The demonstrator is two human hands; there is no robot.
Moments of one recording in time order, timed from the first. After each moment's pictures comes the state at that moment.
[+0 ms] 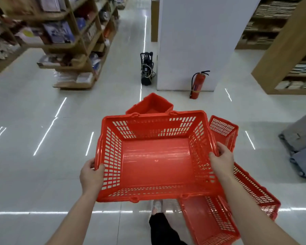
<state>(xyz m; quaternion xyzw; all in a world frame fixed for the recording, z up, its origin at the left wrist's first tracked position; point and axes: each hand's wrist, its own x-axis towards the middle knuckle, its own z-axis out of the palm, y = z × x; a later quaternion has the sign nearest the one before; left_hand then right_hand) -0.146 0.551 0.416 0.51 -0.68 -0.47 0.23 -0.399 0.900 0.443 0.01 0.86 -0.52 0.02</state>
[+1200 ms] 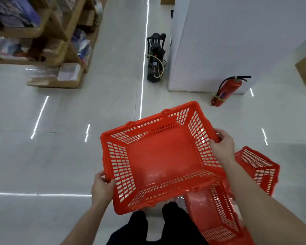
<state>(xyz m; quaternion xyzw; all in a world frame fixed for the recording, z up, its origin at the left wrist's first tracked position) -0.631 0.189 0.294 0.59 -0.65 -0.47 0.02 -0.965 0.471 0.356 -0.01 0.90 -0.43 0.11</state>
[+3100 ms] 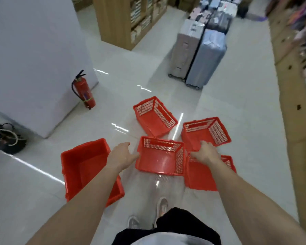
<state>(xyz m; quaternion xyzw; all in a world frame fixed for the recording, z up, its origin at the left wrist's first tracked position) -0.814 0.415 0.411 -0.21 -0.91 -0.20 -0.28 -0.625 0.689 0.443 0.50 0.83 -0.21 0.17</state>
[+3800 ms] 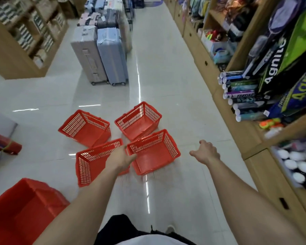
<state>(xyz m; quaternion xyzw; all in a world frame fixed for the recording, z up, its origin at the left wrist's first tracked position) -0.449 0.702 0.427 -0.42 -0.85 -0.16 -0.29 -0.151 0.861 0.438 0.69 0.67 -0.27 0.08</state>
